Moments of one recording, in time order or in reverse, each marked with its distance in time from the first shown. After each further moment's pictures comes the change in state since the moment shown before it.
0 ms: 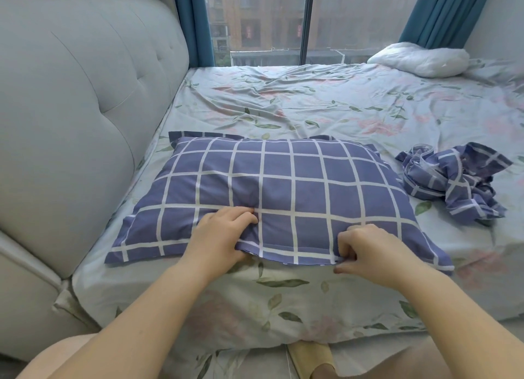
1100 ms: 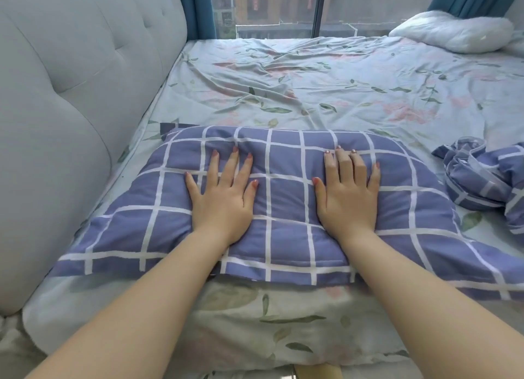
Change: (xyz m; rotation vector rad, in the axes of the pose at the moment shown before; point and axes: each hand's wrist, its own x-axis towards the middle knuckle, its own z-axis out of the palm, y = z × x) left_hand 0.102 -0.035 0.041 0.163 0.035 -0.391; right_hand 0.160 -0.010 0.038 -0.143 0.643 0.211
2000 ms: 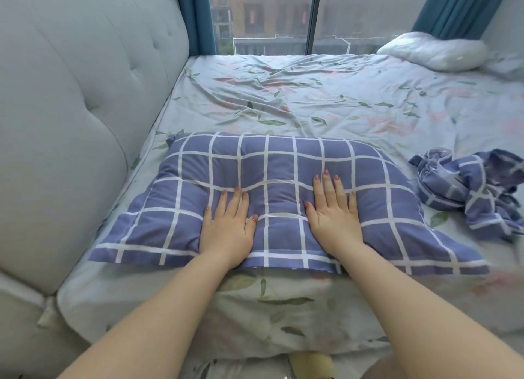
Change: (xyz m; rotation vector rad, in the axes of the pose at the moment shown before) left_hand -0.049 0.003 -0.002 -0.015 -0.221 0.029; right_hand -0.032 -0.002 -0.021 0.119 -0.416 0.021
